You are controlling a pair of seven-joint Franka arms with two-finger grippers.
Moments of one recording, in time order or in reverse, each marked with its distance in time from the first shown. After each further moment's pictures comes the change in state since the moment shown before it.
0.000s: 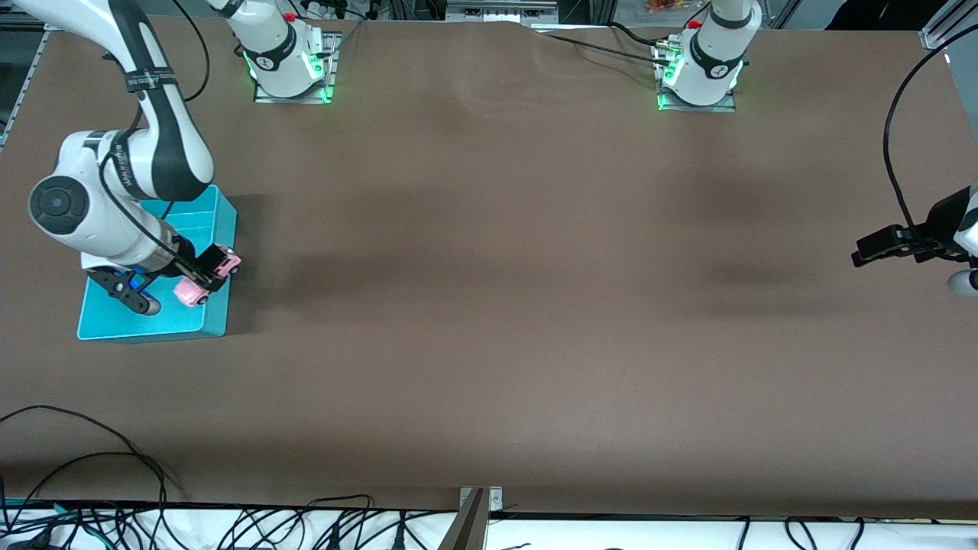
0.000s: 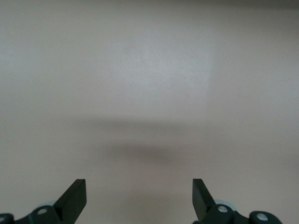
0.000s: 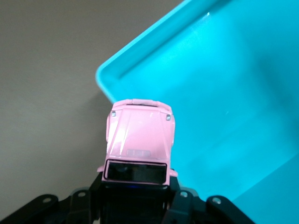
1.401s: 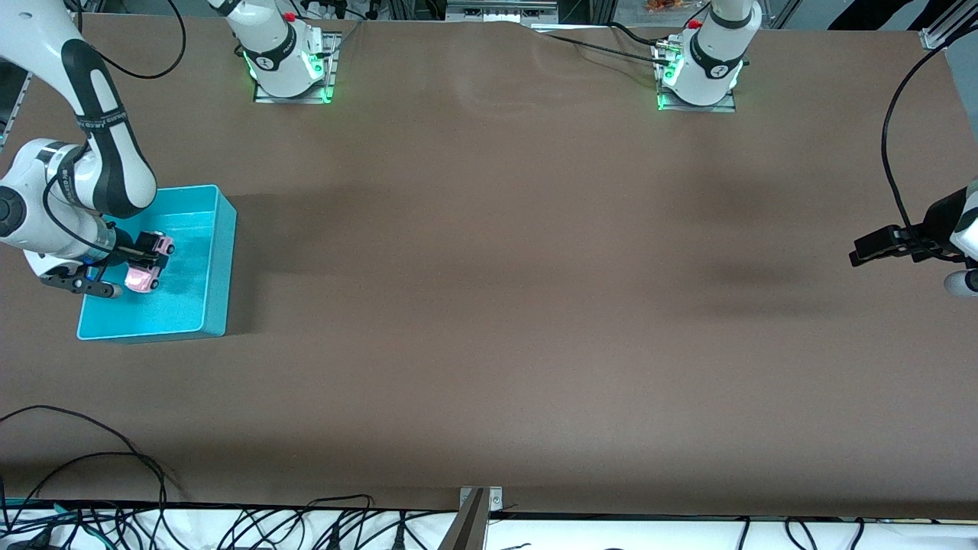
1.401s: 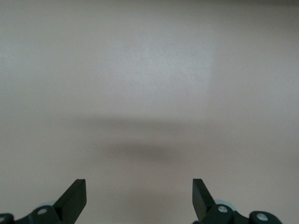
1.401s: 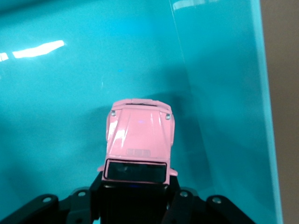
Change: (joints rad) left arm 0.000 0.000 0.000 -0.008 0.000 0.000 0.000; right arm -0.136 0.123 -0.157 -0.090 -0.052 0.165 -0.529
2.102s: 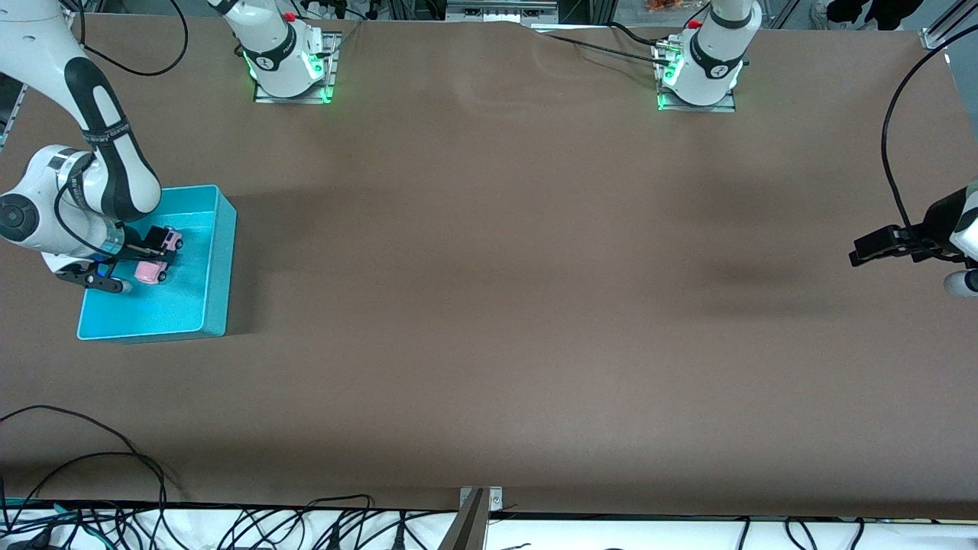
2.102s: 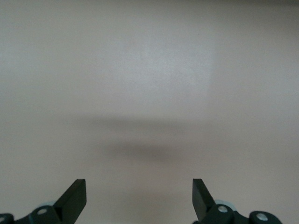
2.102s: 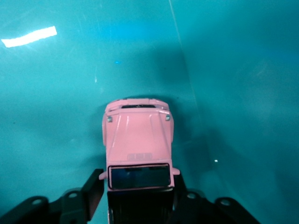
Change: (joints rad) left arm 0.000 0.000 0.000 -0.001 0.000 0.000 0.000; right arm -0.032 0.052 0.003 -0.017 0.000 0.022 0.000
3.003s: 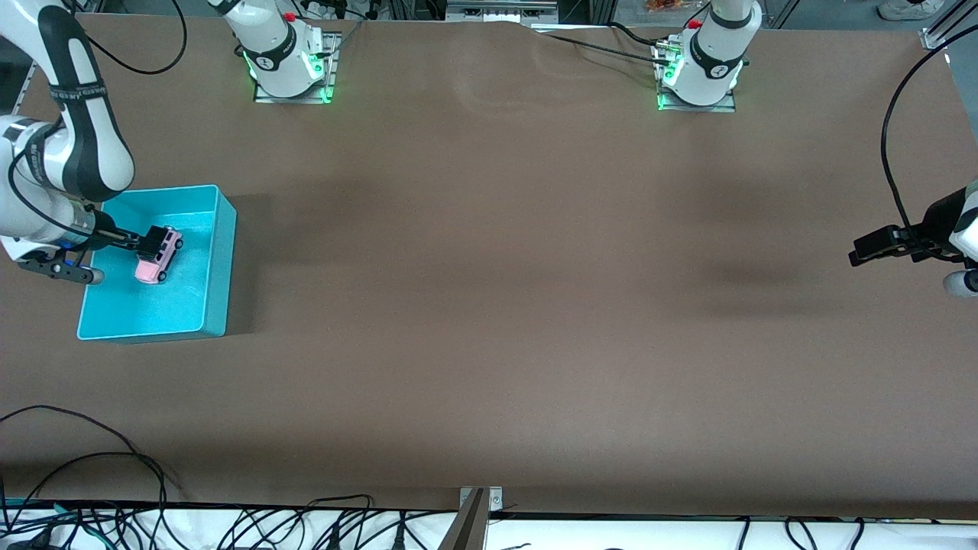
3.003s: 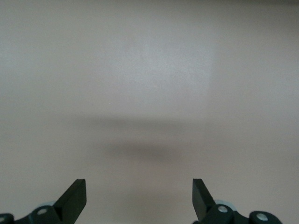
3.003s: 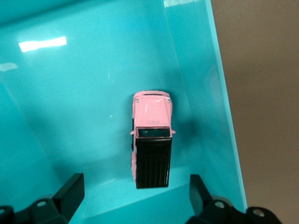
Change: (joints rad) left arm 0.000 0.000 0.000 -0.001 0.000 0.000 0.000; right arm 0.002 -0.204 0.052 0.020 0.000 -0.201 0.000
